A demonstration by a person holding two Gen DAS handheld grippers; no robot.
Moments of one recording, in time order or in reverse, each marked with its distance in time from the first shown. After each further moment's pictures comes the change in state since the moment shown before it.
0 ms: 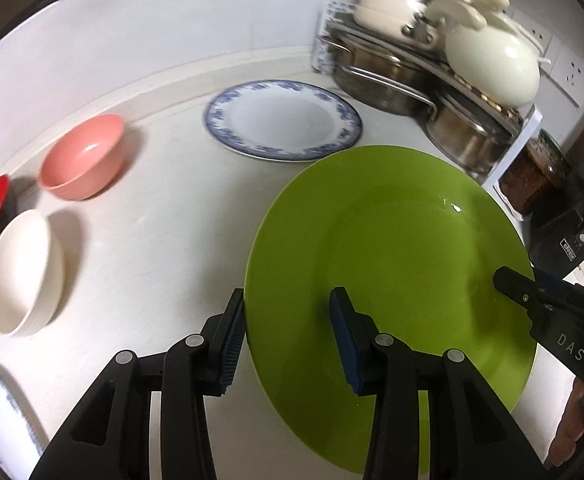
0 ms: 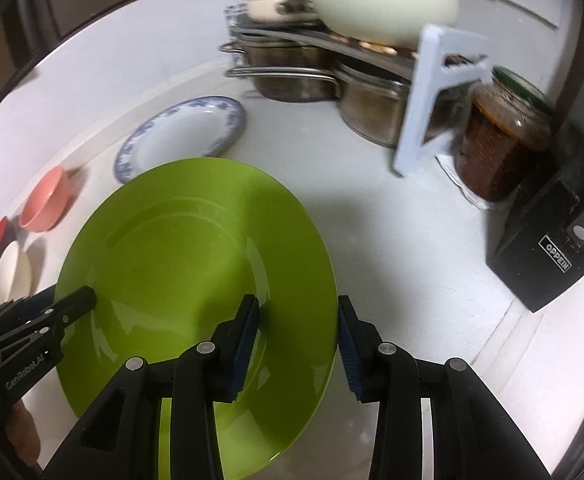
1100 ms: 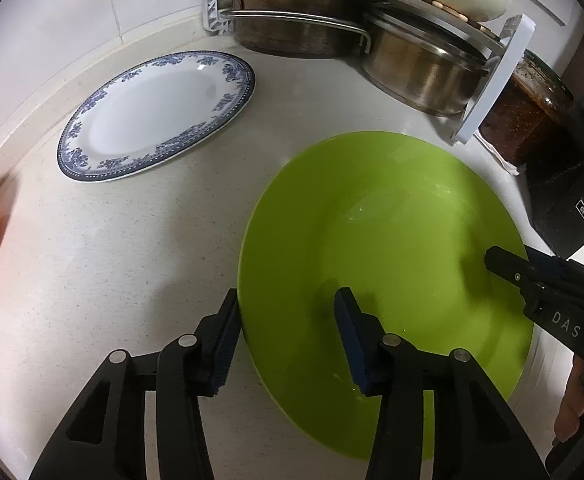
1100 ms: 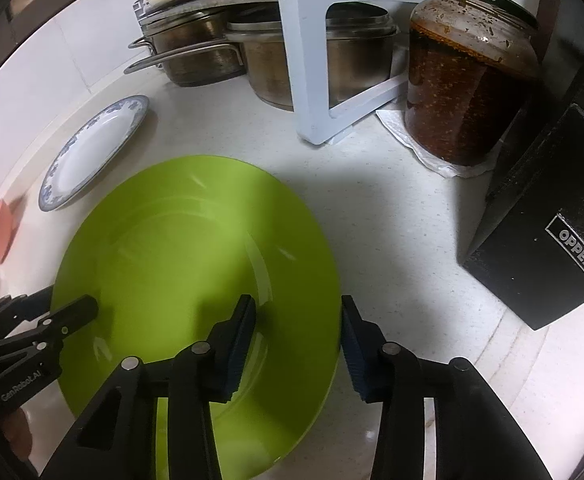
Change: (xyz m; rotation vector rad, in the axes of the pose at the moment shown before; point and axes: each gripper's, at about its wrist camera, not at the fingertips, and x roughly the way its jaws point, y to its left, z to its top) left arm 0.108 -0.103 0.036 0.212 0.127 -0.090; right arm 0.065 -0.088 0.013 0.125 0.055 -0.049
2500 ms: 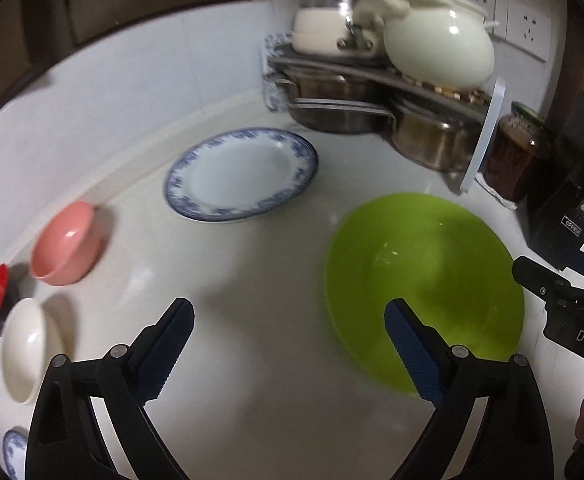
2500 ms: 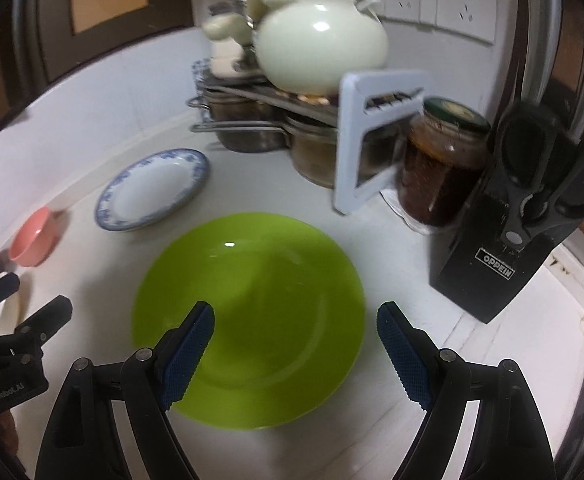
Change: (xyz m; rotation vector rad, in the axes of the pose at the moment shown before) left arm -0.086 0.024 -0.035 0.007 -0.228 0.156; right arm -0.094 0.044 -0.021 -0.063 -0.223 -0.038
